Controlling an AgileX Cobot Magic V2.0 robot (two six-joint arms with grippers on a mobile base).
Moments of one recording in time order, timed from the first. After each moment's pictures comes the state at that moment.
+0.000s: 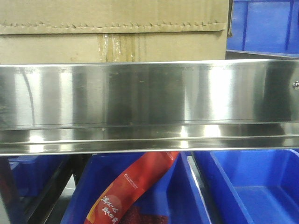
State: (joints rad) left arm -0.25 1.80 -2.10 0.22 1.22 -0.27; right arm 0.33 1.76 -2.07 0.15 1.15 0.10
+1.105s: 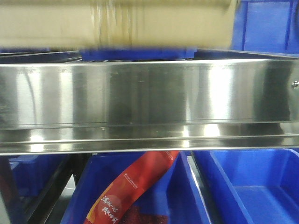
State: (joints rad) left arm -0.26 1.68 -2.10 0.17 1.23 -0.30; right arm 0.34 1.68 -2.07 0.16 1.19 0.11
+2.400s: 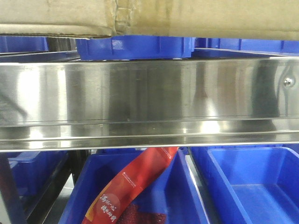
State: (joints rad) left arm -0.73 1.37 -1.80 0.51 1.32 -0.60; right arm 0.48 1.35 -1.79 0.04 1.29 0.05
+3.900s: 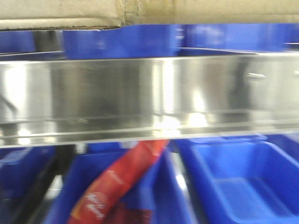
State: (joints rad) left arm -0.73 1.37 -1.80 0.53 1.32 -0.61; right arm 0.48 1.35 -1.79 0.05 1.16 0.05
